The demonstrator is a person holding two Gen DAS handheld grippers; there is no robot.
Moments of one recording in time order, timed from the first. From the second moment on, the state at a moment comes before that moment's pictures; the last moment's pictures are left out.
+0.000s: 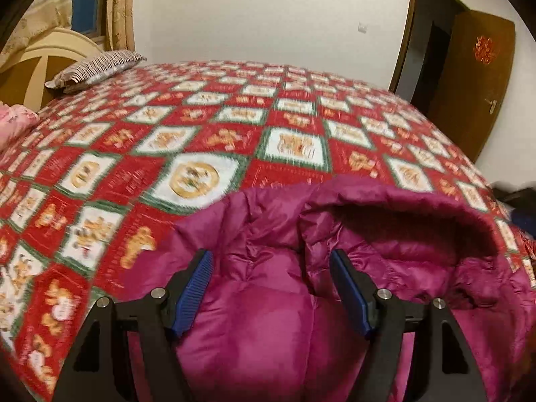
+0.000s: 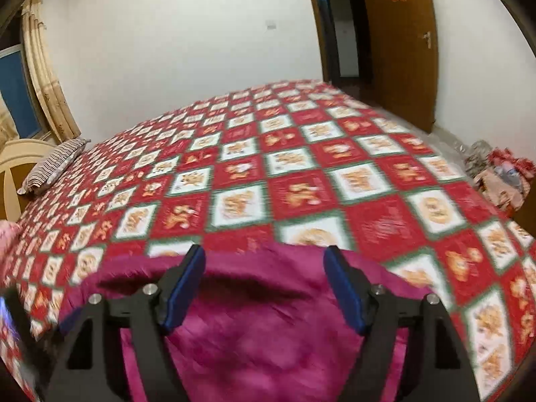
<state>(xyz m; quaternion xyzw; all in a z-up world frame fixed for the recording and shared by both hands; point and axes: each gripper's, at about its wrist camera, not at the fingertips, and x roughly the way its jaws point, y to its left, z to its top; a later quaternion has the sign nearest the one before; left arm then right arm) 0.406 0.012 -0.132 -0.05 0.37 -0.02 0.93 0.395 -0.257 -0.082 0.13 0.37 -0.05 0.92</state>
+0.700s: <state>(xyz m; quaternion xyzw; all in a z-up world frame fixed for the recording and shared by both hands) 0.470 -0.019 -0.167 -0.02 0.41 0.00 0.91 0.369 -0.246 -0.139 0.06 0.39 0.05 0.92</state>
